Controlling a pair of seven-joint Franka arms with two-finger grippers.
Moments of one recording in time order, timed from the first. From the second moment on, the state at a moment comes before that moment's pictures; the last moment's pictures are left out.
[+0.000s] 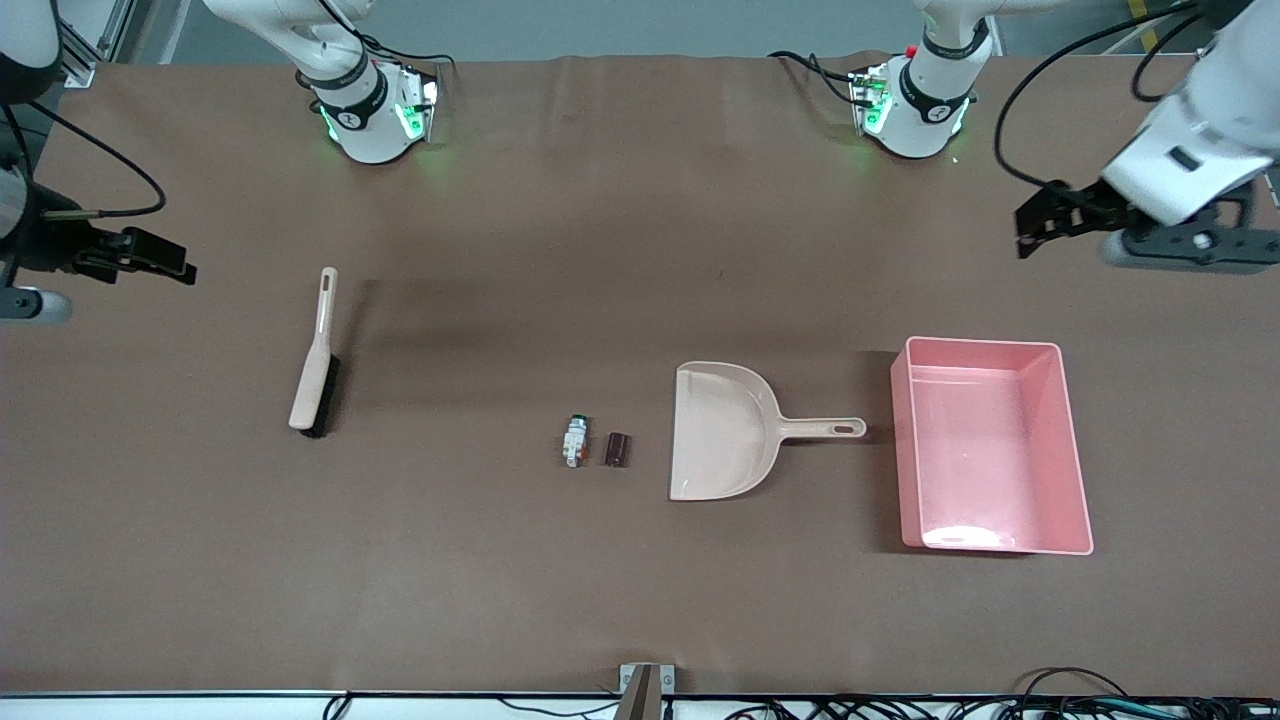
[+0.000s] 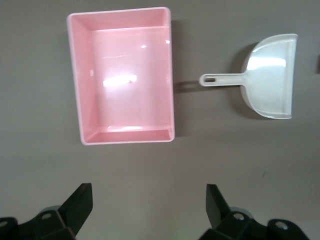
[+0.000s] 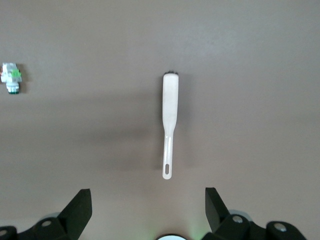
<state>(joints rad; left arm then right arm) 0.01 -0.04 -0.22 -1.66 0.00 1.62 -0.06 0.01 0.02 -0.05 -1.63 0.05 1.50 0.01</state>
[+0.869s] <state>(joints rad) -0.06 0.15 -0.42 -1.83 0.00 2.00 0.19 0.11 -0.12 -0.03 -2.24 0.06 2.02 0.01</state>
